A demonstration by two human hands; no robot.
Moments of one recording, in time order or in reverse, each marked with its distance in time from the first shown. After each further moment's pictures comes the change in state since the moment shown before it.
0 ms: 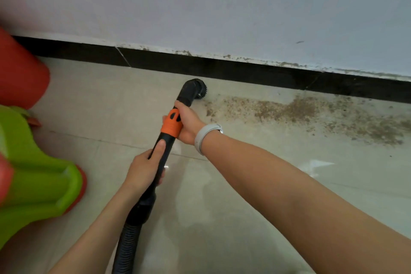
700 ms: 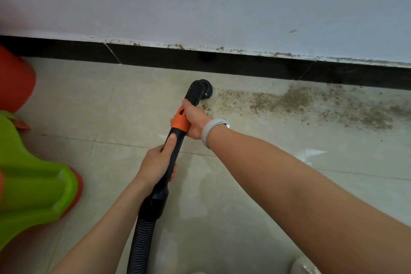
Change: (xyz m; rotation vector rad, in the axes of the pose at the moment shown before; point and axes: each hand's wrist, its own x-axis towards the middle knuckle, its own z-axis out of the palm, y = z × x) left_hand 0.007 0.004 0.017 -0.038 -0.153 -0.087; right_hand -0.006 -0.005 -0.017 -0.071 0.107 0.015
